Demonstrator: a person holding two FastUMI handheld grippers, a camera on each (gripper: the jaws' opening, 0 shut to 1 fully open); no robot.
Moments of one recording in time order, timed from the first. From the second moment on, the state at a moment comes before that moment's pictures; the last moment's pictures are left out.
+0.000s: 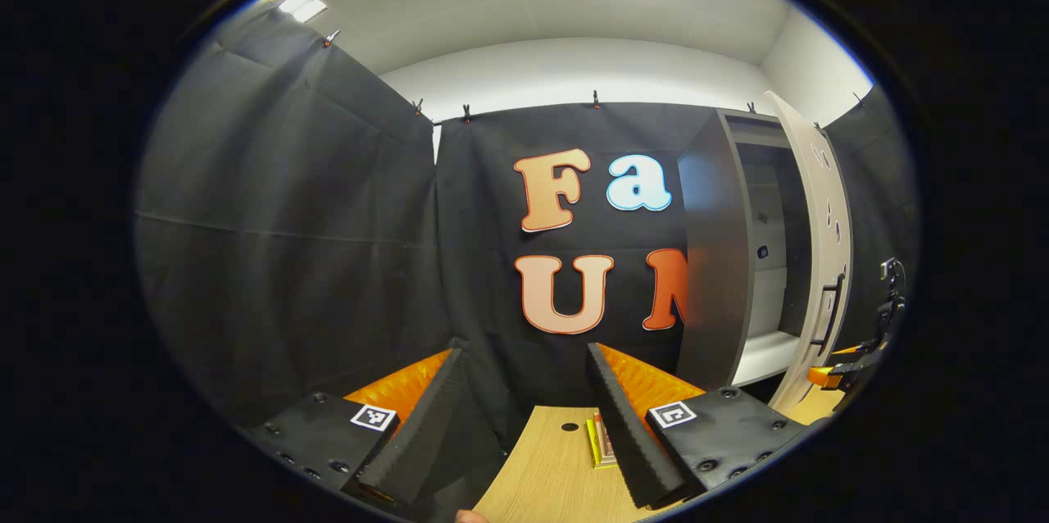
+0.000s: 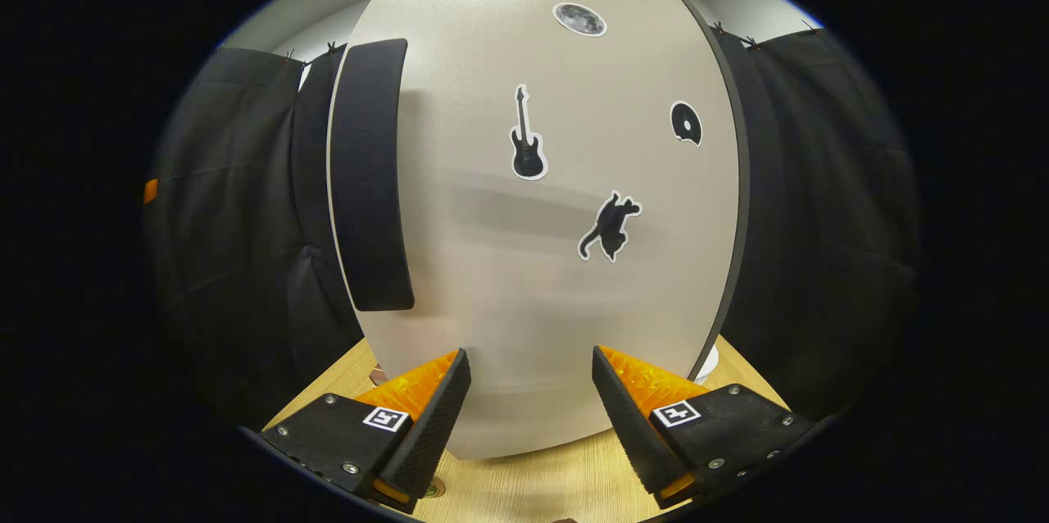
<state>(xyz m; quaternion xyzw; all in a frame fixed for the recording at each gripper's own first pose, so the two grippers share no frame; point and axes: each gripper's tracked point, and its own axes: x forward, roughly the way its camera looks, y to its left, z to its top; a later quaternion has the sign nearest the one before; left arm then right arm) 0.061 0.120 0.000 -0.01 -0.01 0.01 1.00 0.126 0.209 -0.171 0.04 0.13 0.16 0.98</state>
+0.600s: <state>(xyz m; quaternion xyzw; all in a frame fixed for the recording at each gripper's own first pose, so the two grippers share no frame) 0.061 0.121 0.001 0.00 0.00 0.01 1.00 0.145 0.213 -0.187 0.04 0.13 0.13 0.98</state>
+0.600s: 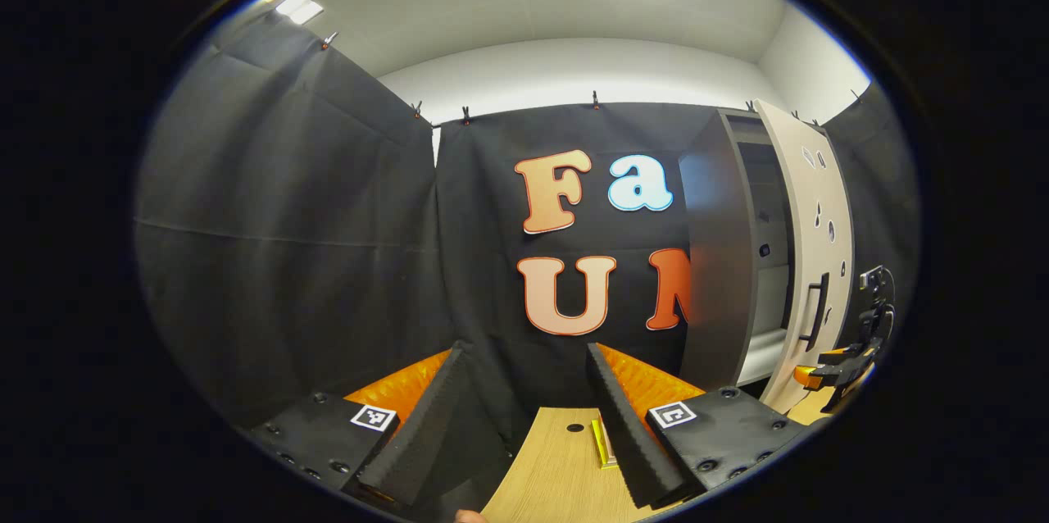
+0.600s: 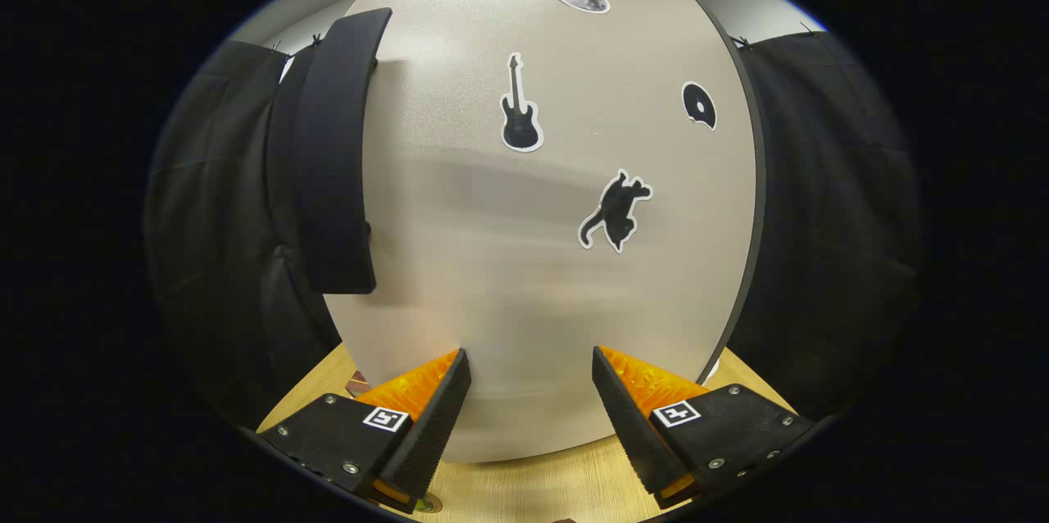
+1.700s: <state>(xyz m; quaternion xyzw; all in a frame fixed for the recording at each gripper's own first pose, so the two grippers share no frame) 0.086 0.081 0.018 0.00 0.00 -0.03 1.00 0.139 0.184 -0.165 0.01 0.14 0.14 0.98</state>
